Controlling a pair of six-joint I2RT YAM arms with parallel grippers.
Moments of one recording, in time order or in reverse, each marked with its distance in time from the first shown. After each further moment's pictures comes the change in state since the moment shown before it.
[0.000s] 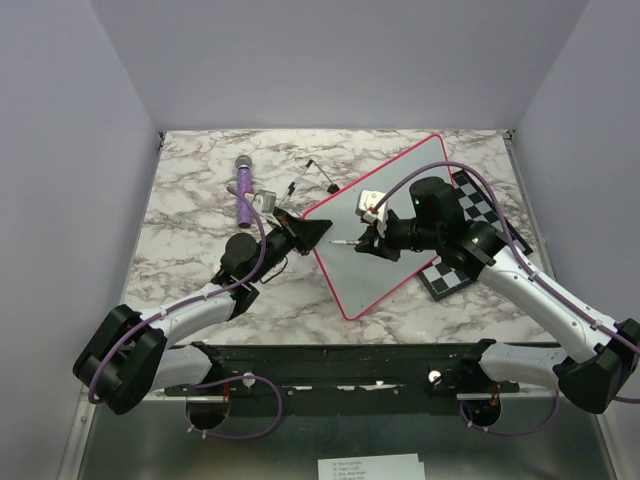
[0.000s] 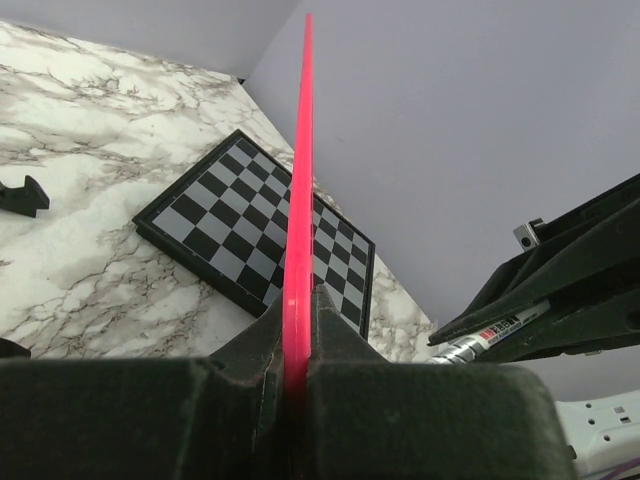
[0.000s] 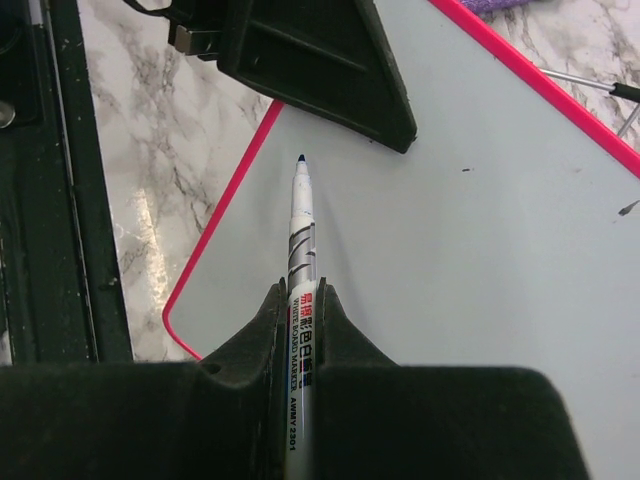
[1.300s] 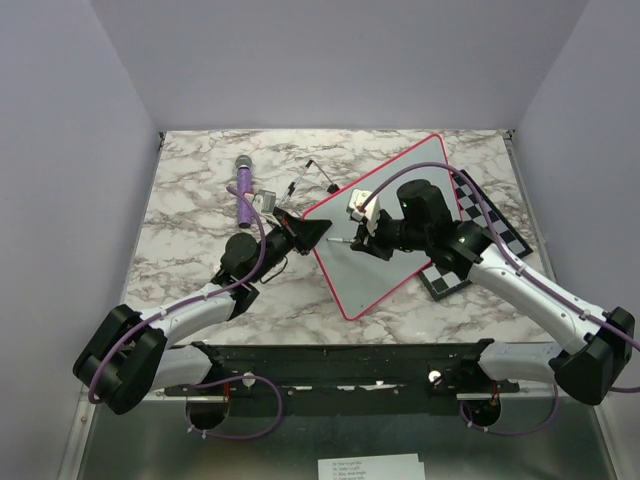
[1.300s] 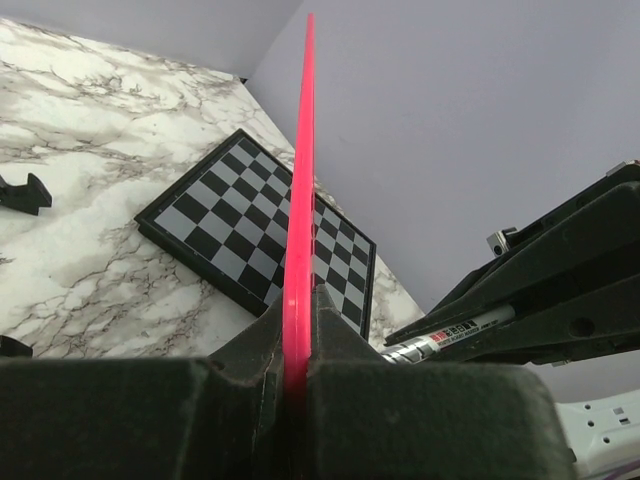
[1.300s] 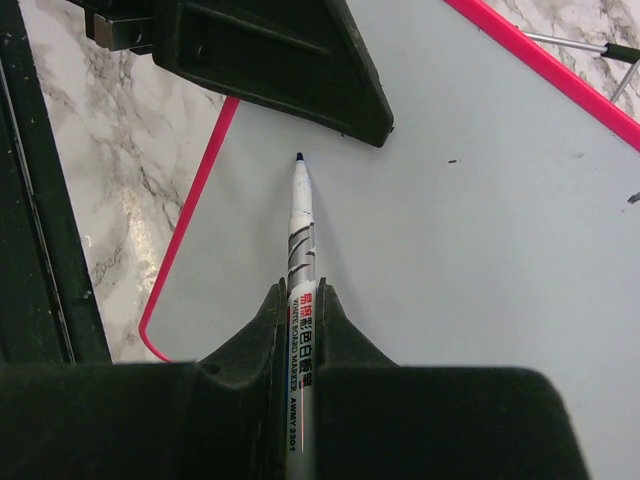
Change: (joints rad) left arm 0.000 0.000 0.000 -0.003 -0.003 -0.004; right arm 0.031 0.054 -0.014 0.056 0.136 0.048
